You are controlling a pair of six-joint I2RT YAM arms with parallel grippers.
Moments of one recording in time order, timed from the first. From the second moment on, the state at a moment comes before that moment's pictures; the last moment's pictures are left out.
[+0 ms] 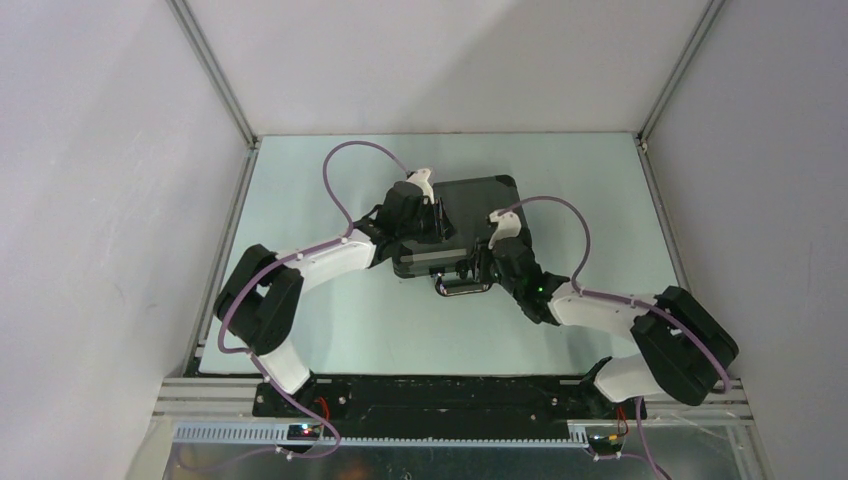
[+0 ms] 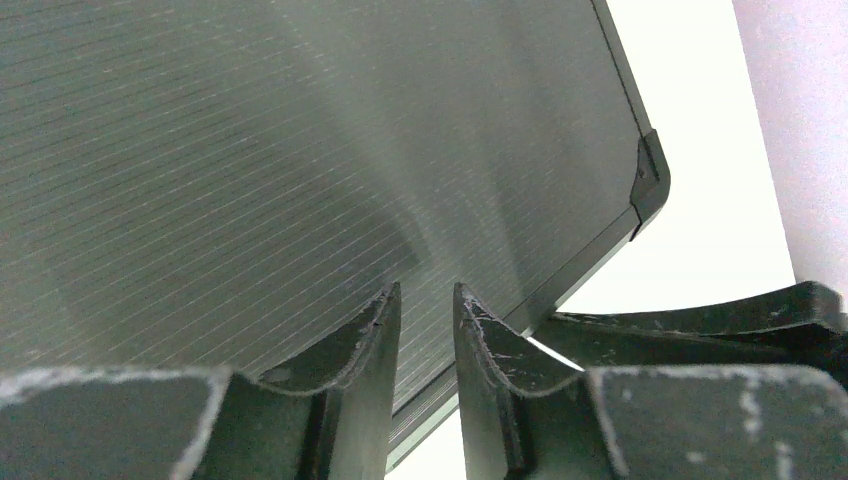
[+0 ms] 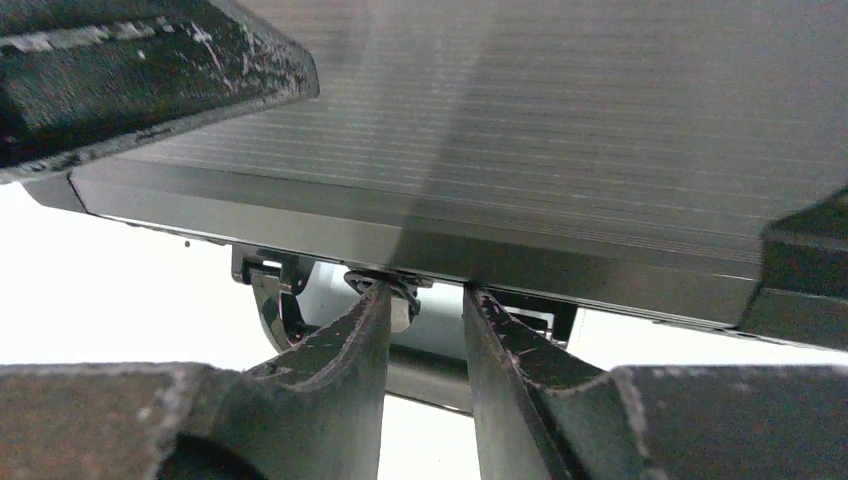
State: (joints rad) left arm -0.65 1.68 1.05 0.07 0.12 -0.56; right arm 0.75 1.39 0.58 0.33 0.24 0.41
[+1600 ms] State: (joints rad) left arm -0.22 2.28 2.01 -0.45 0.20 -0.47; right arm 0.48 0.94 0.44 -0.06 0.22 0.69
